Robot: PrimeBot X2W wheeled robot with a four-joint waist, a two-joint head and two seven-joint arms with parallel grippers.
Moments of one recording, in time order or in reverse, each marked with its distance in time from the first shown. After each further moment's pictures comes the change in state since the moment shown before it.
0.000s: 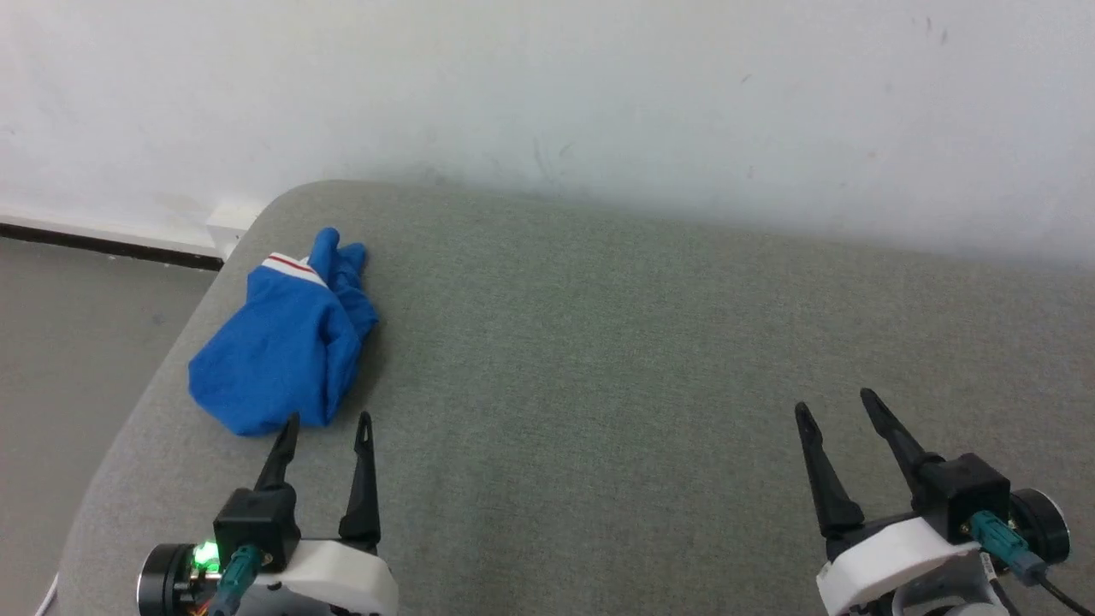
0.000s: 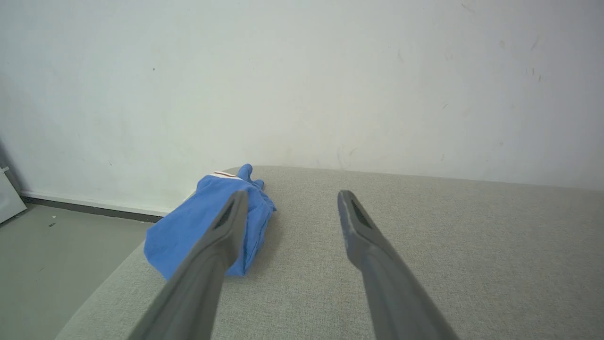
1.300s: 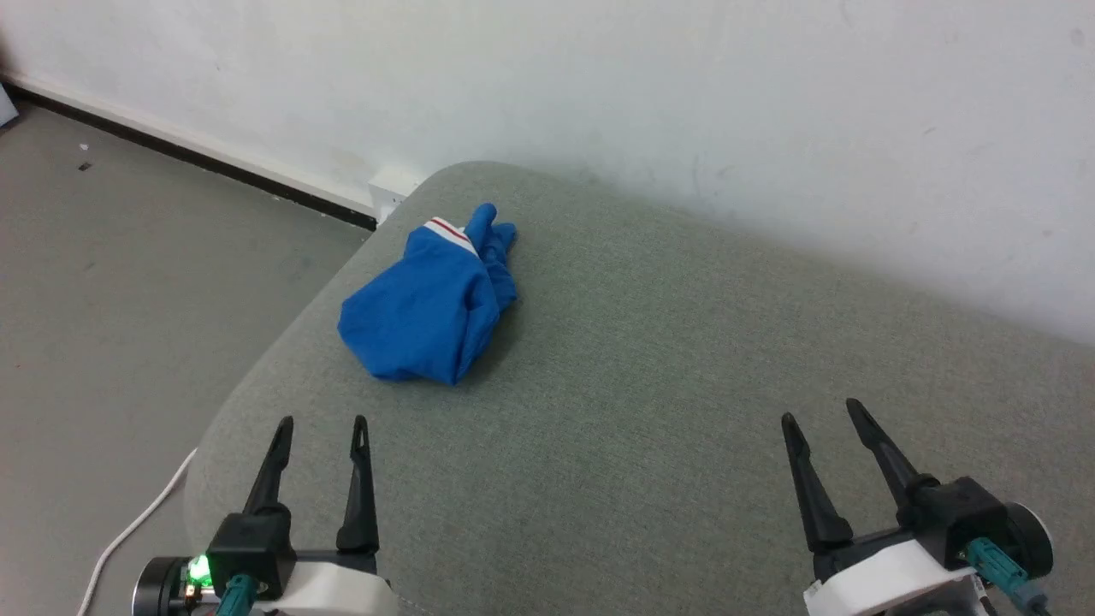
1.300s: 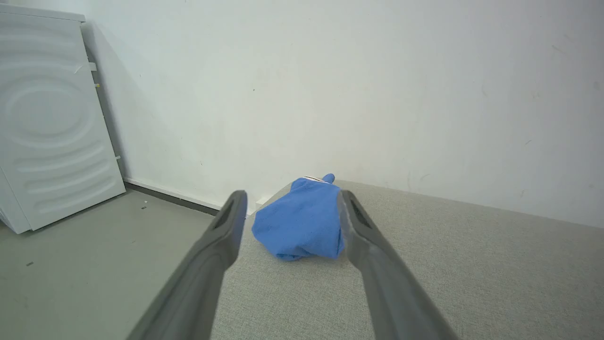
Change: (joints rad) left arm 0.037 0.000 -0.009 -0.030 0.000 0.016 -0.083; right arm 0.026 0.000 0.035 0.005 0.032 0.000 -0.081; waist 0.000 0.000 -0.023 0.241
